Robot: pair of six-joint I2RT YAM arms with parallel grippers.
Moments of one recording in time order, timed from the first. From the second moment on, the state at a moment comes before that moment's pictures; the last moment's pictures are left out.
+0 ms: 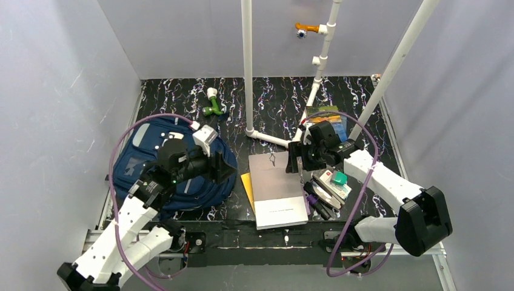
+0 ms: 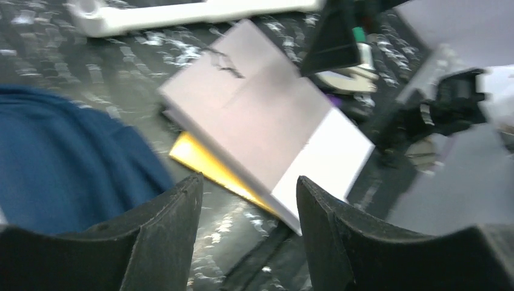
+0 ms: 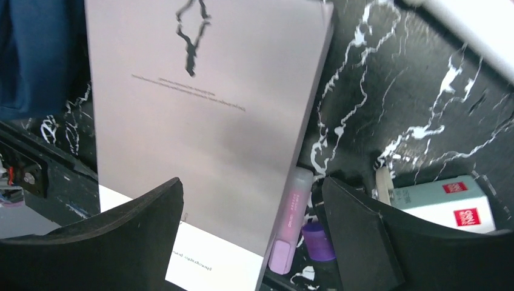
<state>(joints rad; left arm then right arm) -0.49 0.72 0.80 -0.55 0.36 -0.17 0.55 1.26 0.90 -0.58 -0.22 0.35</state>
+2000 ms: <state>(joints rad) -0.81 1.10 0.67 -0.15 -0.14 -0.79 0.83 1.16 0.82 -0.45 0.08 0.31</state>
